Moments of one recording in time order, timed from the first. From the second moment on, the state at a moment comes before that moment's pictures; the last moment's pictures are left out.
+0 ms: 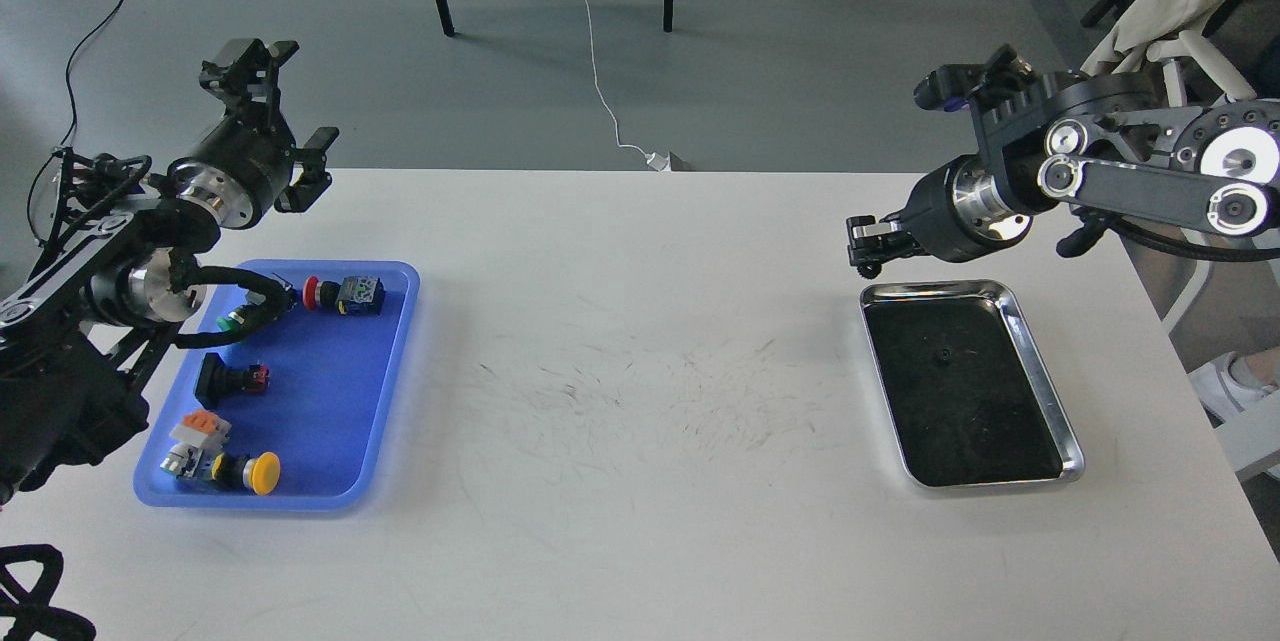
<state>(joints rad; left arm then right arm) -0.67 0.44 -0.95 -0.85 0.42 -0.12 -0.10 1.55 -0.58 -0.50 1.20 -0.74 0.49 -0.19</state>
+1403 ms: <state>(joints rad) -0.69 0.43 -0.94 -0.83 0.43 -0.12 -0.10 1.30 -0.75 -0.02 1.19 -0.78 0.49 -0.19</state>
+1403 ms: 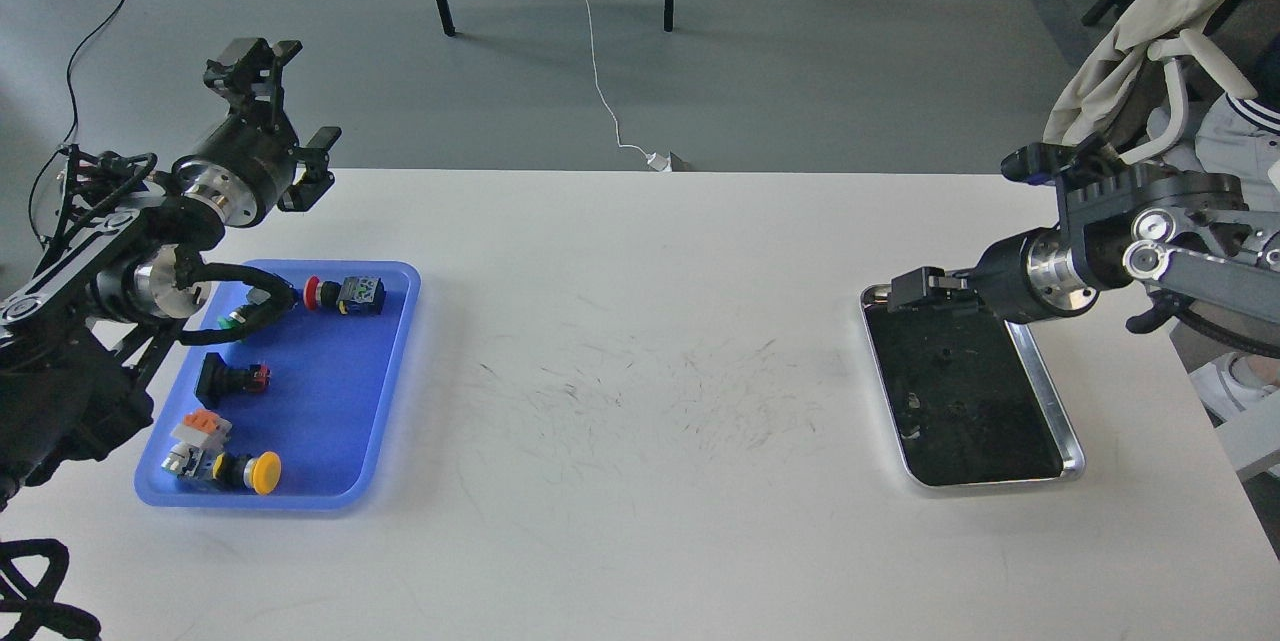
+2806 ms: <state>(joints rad) -0.73 0.35 -0.99 -0.79 0.29 -0.08 -0.14 0.57 -0.55 0.86 0.89 0.46 0.49 -0.08</state>
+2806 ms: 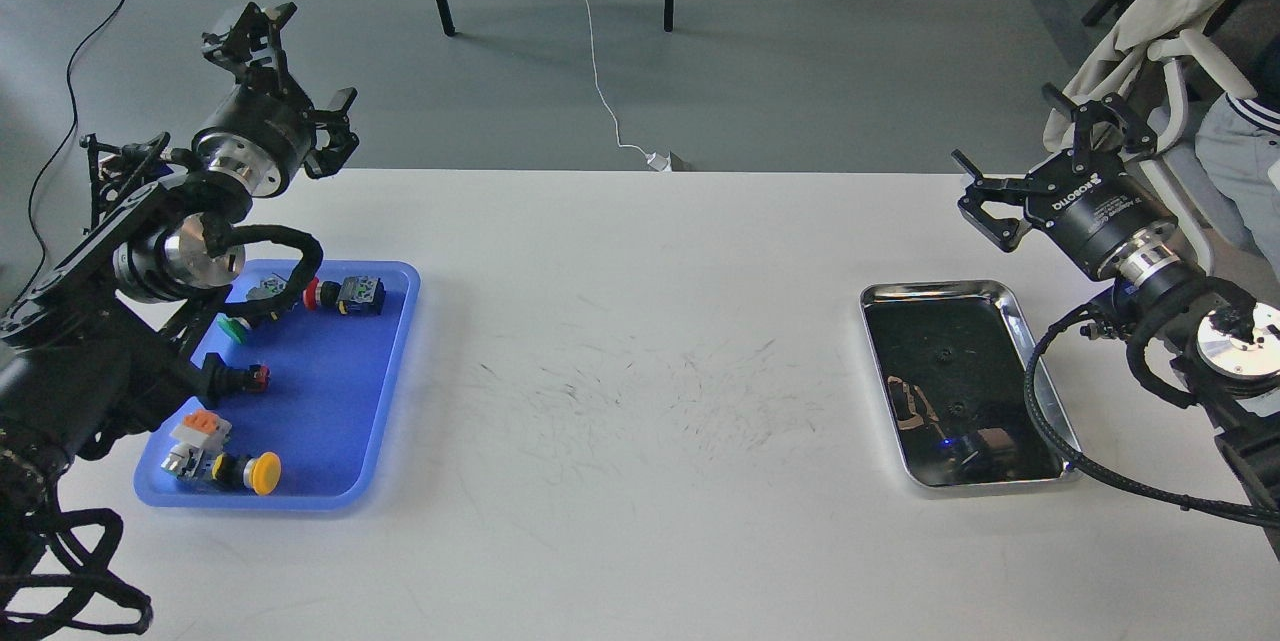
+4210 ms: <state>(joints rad) -0.75 0.35 -0.98 -0.81 0.30 -0.08 -0.14 0.59 -0.54 0.87 0.89 0.46 0.49 -0.07</state>
